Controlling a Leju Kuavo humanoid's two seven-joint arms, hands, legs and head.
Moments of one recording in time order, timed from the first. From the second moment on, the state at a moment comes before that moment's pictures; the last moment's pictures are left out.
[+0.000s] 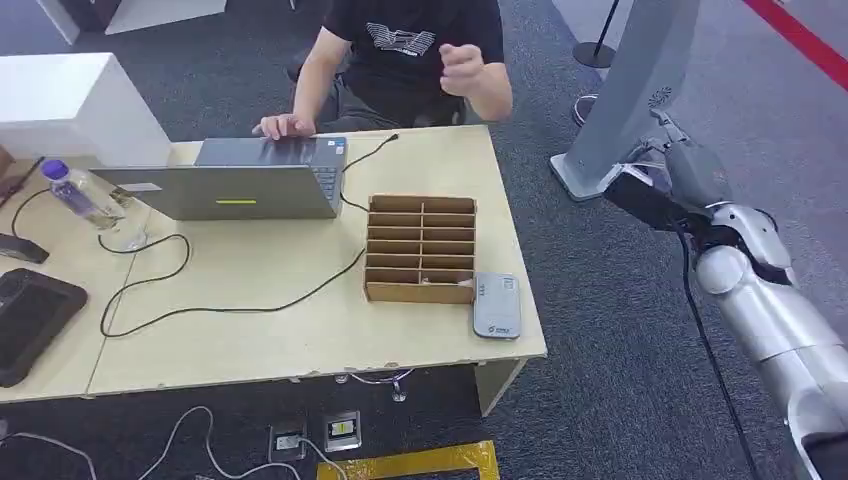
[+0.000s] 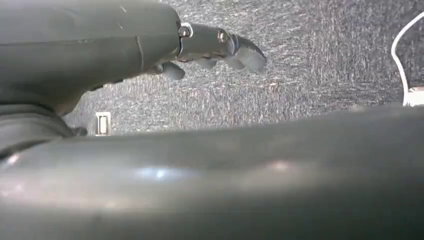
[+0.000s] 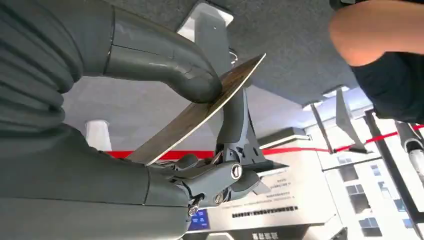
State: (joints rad) left arm -0.18 0.19 -1.16 -0.20 1.26 0.12 -0.05; right arm -0.79 -0.54 0.56 -0.84 0.42 -0.14 -0.16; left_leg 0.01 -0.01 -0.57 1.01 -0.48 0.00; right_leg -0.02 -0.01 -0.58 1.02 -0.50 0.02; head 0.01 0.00
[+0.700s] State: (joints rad) left arm -0.19 0.18 -1.16 -0.20 1.23 0.12 -0.05; right arm -0.79 -0.30 0.60 -0.79 0.58 -0.18 -0.19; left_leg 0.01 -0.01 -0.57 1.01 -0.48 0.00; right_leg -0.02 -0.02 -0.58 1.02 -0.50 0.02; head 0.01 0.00
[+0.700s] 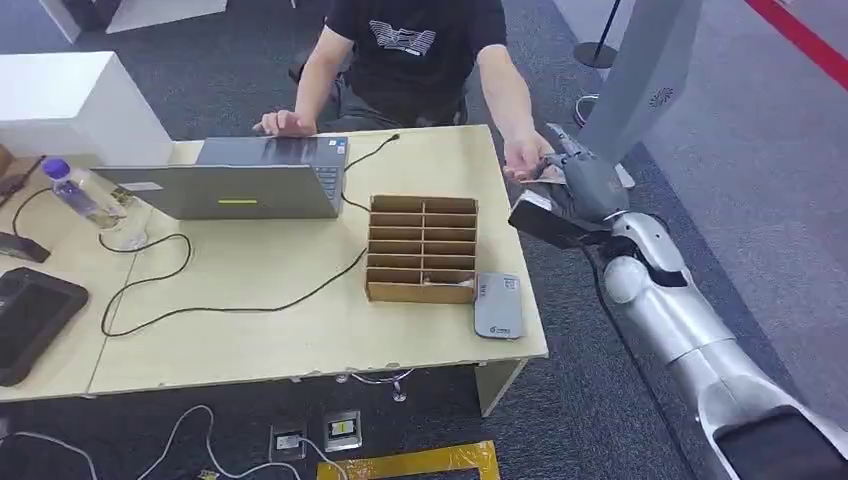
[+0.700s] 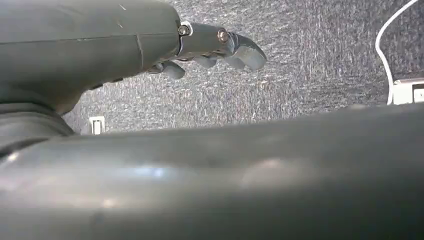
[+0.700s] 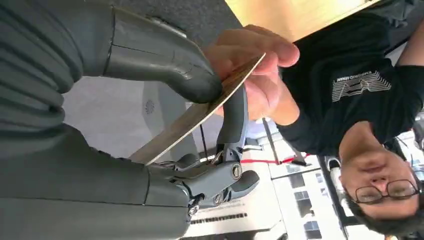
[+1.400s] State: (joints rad) left arm -0.22 0.18 -1.16 -0.20 1.21 0.11 -0.02; right arm -0.81 -0.29 0.57 -0.65 0.61 -0.25 -0.20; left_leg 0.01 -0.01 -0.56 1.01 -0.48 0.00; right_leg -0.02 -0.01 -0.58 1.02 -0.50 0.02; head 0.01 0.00
